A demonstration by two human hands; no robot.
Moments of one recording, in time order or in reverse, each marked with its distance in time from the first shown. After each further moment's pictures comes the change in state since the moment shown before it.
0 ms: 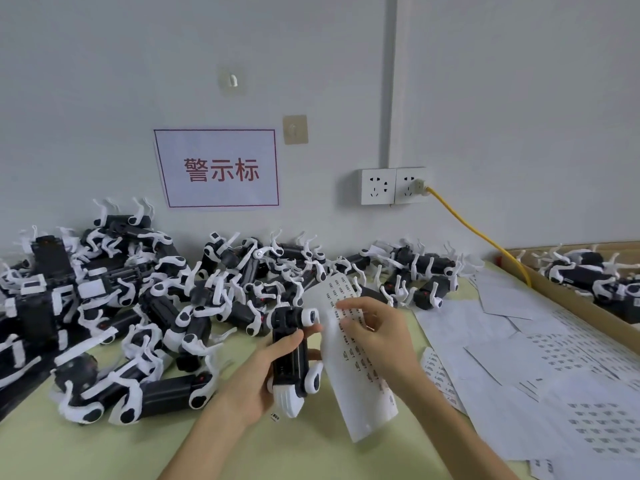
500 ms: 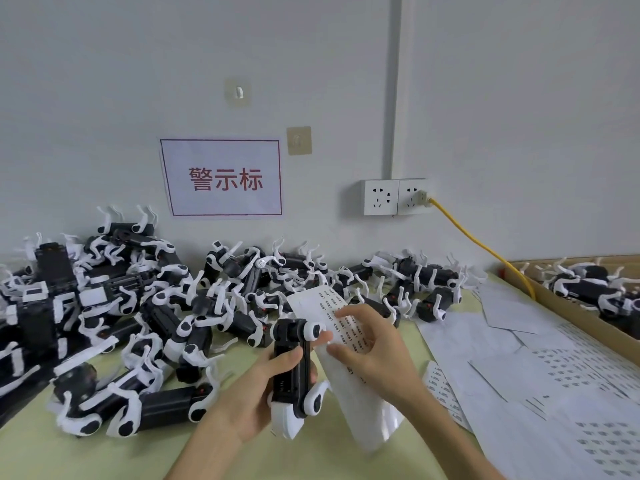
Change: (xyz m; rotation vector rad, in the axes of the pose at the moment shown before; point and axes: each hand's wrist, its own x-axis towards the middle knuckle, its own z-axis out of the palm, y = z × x) left_hand -0.009 0.006 -0.005 0.058 -0.162 0.027; right_hand -0.005 -0.012 0.000 -0.196 -0.097 -0.109
